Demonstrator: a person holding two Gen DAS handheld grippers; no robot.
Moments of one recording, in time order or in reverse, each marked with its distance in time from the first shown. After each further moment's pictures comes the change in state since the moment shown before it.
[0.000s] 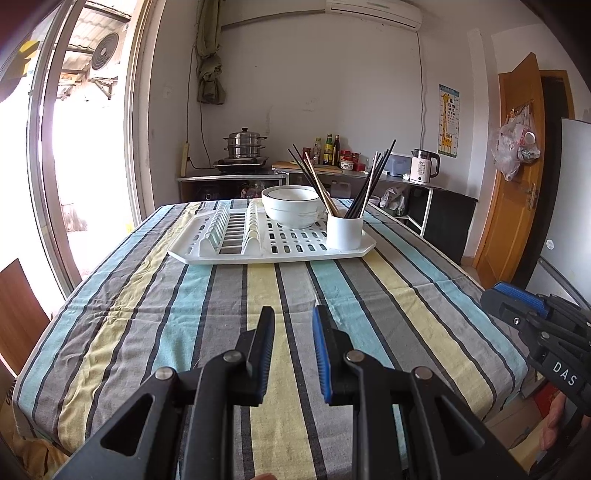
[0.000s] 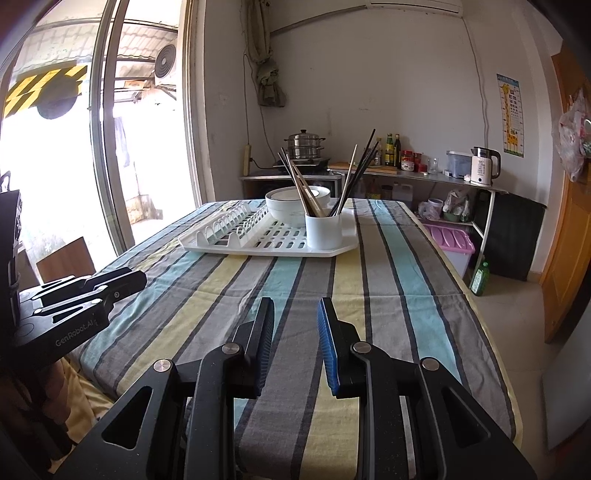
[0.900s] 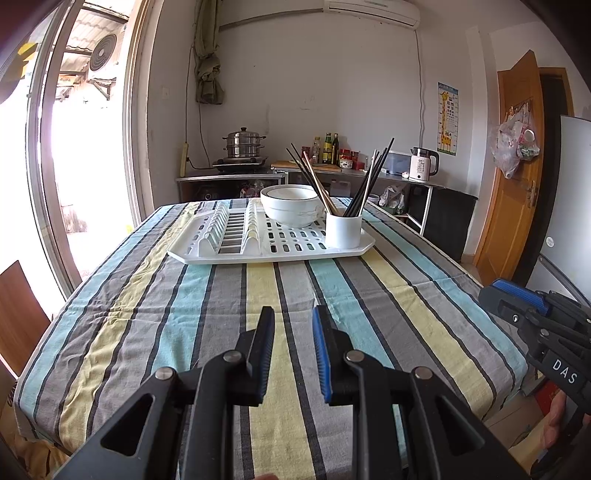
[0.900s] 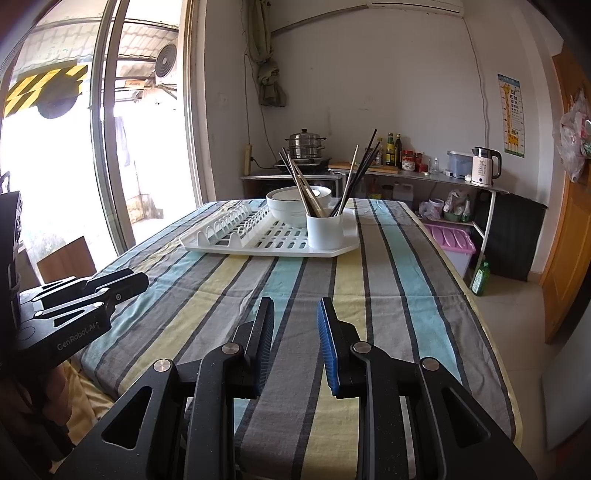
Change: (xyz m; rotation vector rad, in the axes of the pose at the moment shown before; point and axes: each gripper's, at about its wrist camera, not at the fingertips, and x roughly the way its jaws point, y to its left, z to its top) left arm -0.002 -0.002 0.001 0.006 0.004 0.005; right arm 0.000 0.000 0.000 -0.002 0.003 0.004
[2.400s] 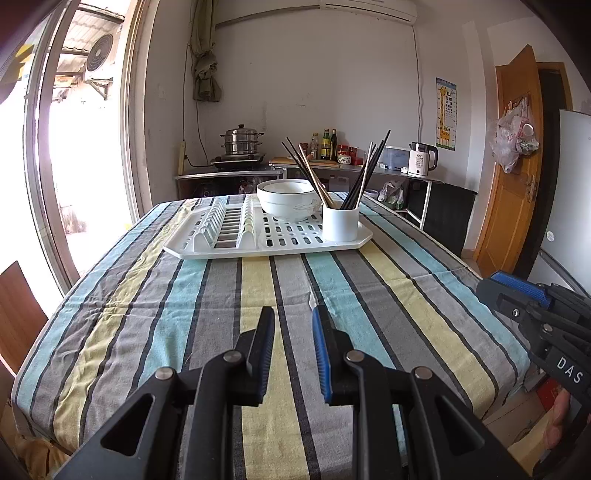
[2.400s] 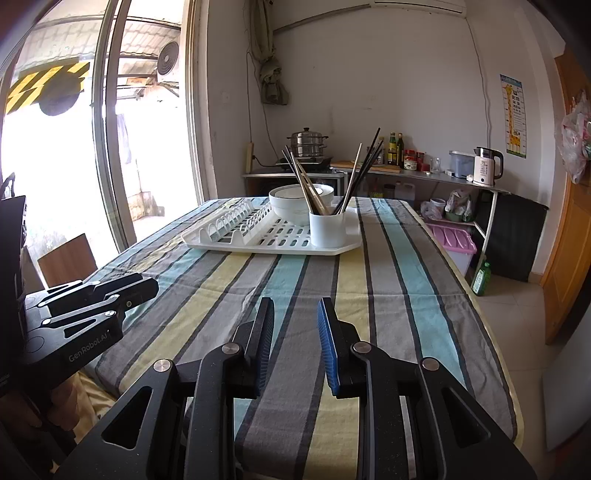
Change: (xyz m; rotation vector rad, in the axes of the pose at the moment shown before) left arm 0.005 -0.005 -0.005 0.011 0.014 -0.002; right arm -0.001 0.002 0.000 -0.006 0.008 0.004
